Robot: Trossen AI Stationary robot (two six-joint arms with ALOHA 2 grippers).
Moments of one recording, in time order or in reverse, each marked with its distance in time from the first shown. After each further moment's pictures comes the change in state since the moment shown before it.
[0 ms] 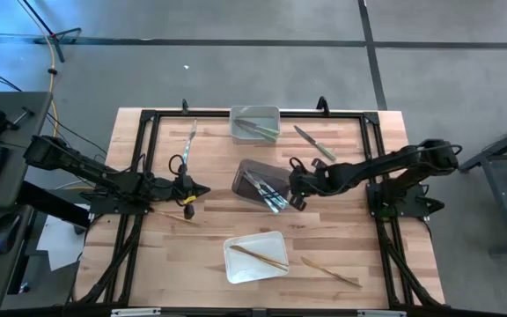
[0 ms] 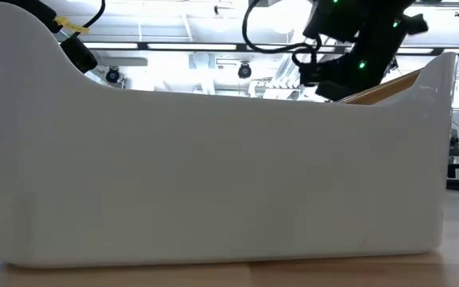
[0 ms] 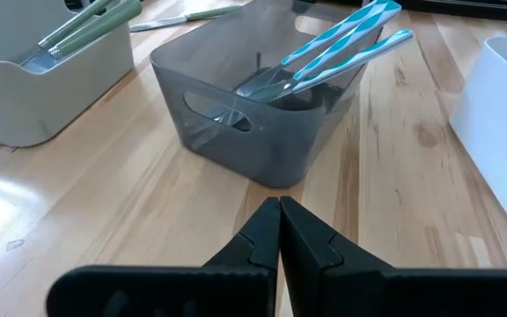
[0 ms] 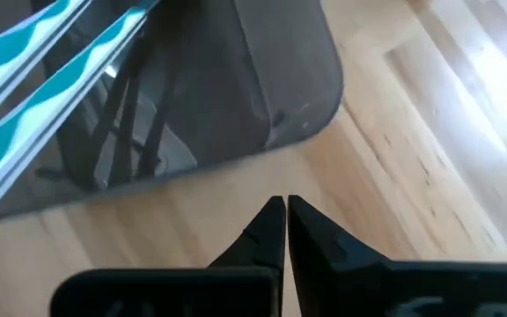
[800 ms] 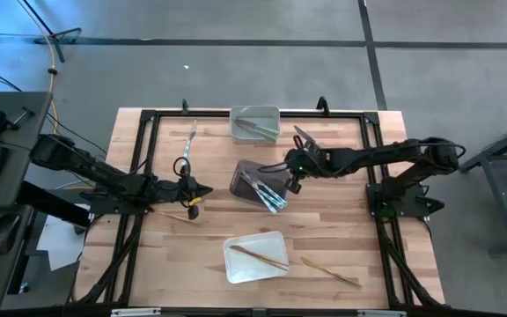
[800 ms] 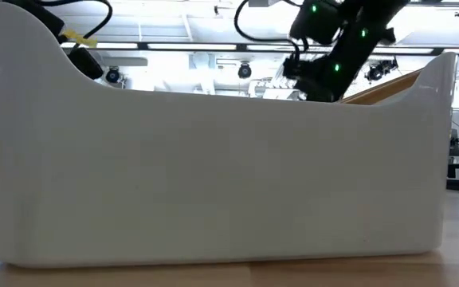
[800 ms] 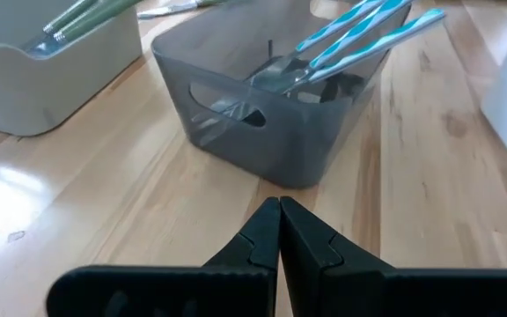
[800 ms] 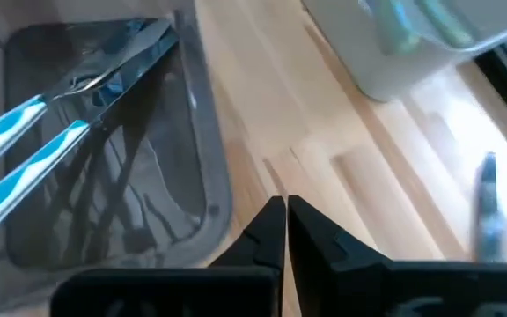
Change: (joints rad) left arm 0.004 0.170 0.001 0.130 -0.032 -0.002; right arm -0.192 -0.021 0.006 0.193 -0.064 -0.316
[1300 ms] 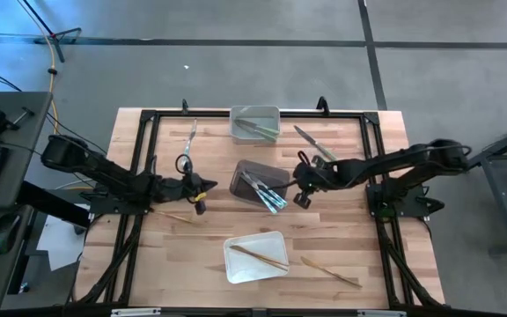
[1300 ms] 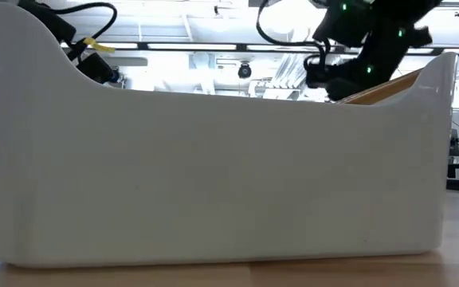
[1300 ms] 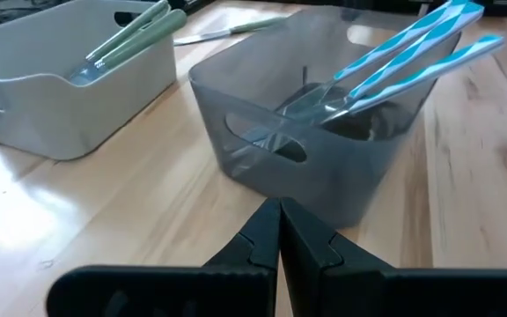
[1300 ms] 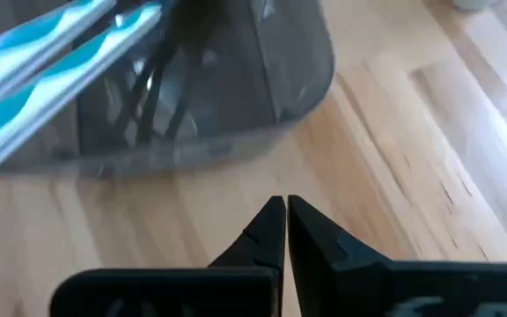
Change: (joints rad) left arm 0.062 0.202 0.001 0.270 -0.051 0.054; right arm 0.111 -0.077 -0.127 -0.029 -0.052 0.162
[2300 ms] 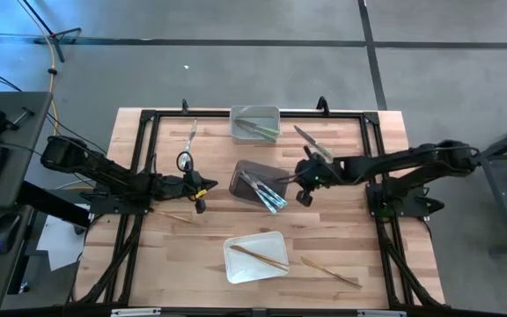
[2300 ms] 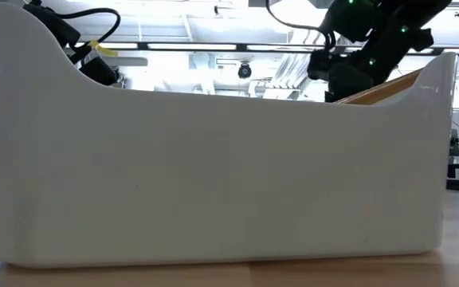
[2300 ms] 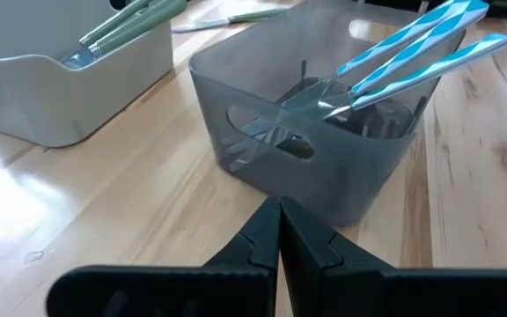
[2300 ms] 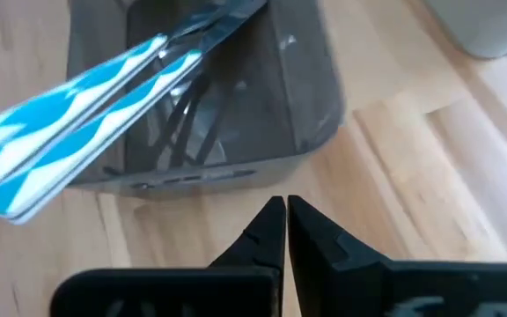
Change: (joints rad) left arm 0.042 0.000 -0.001 -0.010 0.065 -0.026; right arm -0.044 -0.086 -0.056 0.111 -0.090 -0.086
